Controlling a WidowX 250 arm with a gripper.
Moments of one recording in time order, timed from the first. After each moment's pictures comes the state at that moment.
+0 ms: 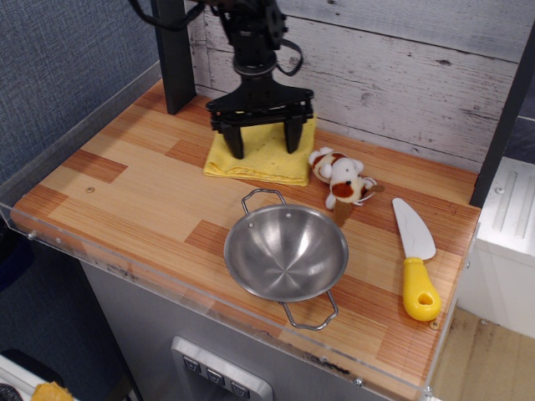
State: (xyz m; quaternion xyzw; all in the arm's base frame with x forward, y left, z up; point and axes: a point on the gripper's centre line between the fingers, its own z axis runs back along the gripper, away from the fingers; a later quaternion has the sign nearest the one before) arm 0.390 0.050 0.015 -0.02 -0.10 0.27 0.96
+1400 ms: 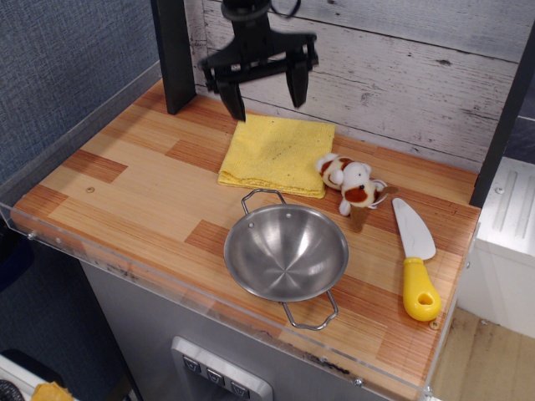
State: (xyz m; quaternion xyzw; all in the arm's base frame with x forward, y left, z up) arm 0.380 0.054 0.082 -0.05 -0.14 0.31 0.94
